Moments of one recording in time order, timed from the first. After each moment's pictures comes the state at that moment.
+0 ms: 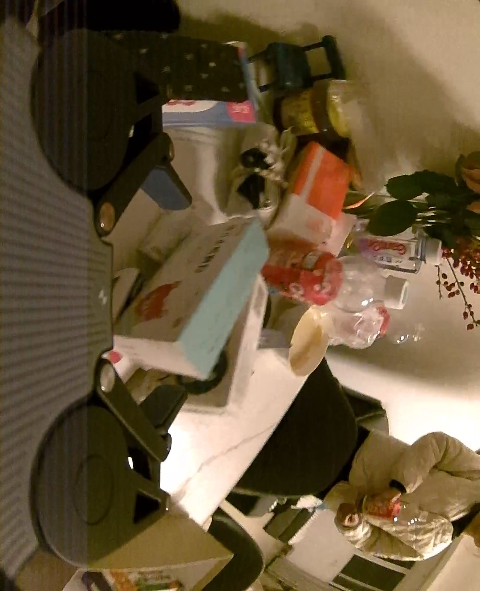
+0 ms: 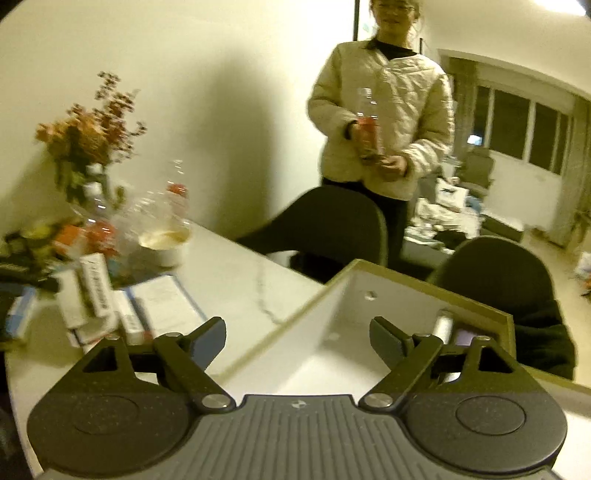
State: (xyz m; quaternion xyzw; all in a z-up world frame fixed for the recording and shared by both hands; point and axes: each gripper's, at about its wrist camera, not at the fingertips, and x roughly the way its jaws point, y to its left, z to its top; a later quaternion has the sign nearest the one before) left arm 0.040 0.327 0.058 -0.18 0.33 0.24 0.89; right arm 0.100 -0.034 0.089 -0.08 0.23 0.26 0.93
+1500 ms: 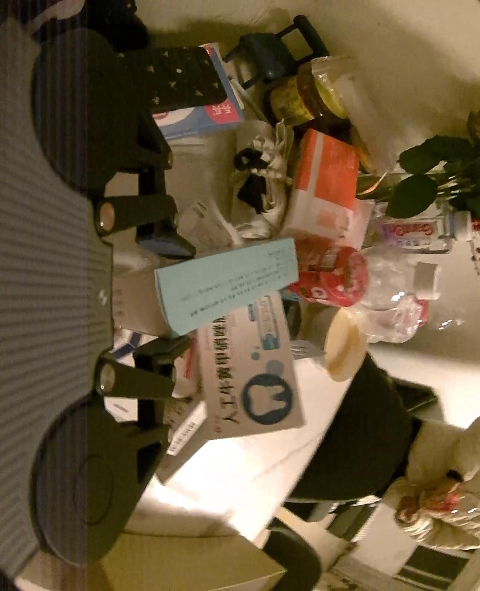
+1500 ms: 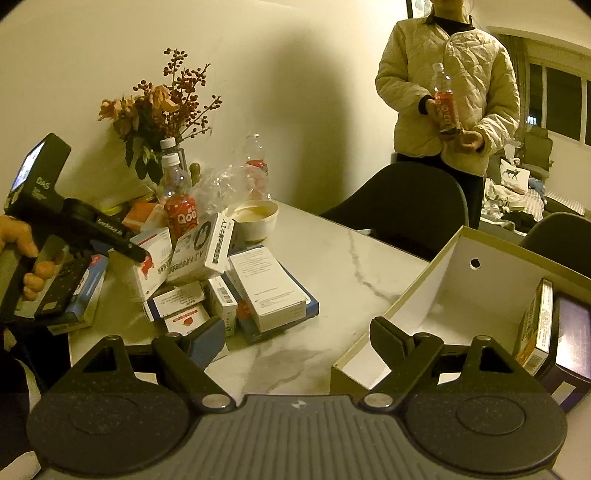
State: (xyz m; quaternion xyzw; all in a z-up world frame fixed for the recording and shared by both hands) left arm 0.049 0.348 0.053 -0.13 0.42 0.19 0.88; right arm 0.077 0.016 0.058 -0.07 0.27 0.35 0.90
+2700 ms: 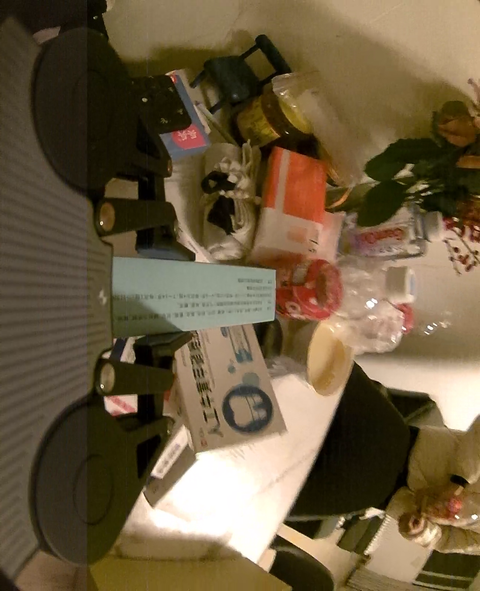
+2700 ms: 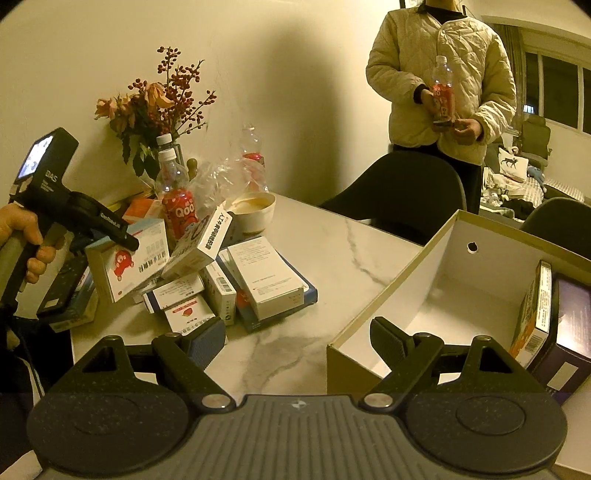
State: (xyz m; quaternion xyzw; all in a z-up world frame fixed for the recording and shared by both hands) left arm 0.057 0.339 0.073 -0.08 0.40 0.22 0.89; right arm 0.074 0.003 0.053 -0.06 0.28 0.35 0.89
